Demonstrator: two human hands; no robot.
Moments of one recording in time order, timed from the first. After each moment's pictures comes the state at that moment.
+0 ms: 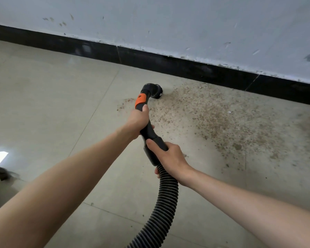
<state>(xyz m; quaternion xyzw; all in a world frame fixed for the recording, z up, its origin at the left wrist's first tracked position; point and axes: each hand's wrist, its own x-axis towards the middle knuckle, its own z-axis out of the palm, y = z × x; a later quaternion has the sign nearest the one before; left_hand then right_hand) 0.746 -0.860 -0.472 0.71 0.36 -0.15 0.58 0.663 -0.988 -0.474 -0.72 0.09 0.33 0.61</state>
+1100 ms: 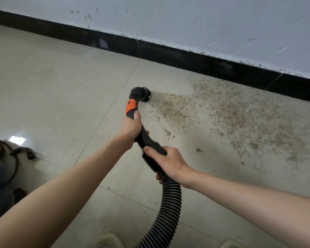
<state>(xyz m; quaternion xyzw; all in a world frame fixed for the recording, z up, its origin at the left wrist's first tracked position) 0.678 -0.810 -0.475 0.68 0.43 -0.08 0.58 0.627 -0.957 -0.470 -0.72 0.04 0.41 0.56</state>
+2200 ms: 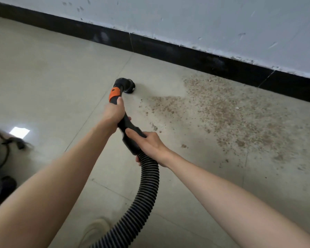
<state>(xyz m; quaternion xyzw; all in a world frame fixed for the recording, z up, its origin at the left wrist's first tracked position) 0.700 -0.815 -0.470 0.70 0.47 -0.03 0.54 0.659 -0.962 -0.475 -0.67 0.00 0.45 0.59</state>
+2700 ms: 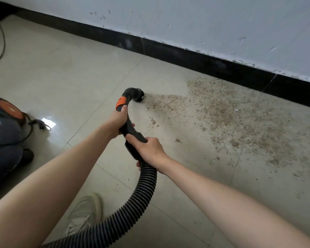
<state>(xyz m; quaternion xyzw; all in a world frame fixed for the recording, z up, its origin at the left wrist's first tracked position) 0.651 -0.872 -0.460 0.65 0.49 -0.03 0.58 0.624 -1.018 -0.468 -0.70 -0.01 0.46 0.55</state>
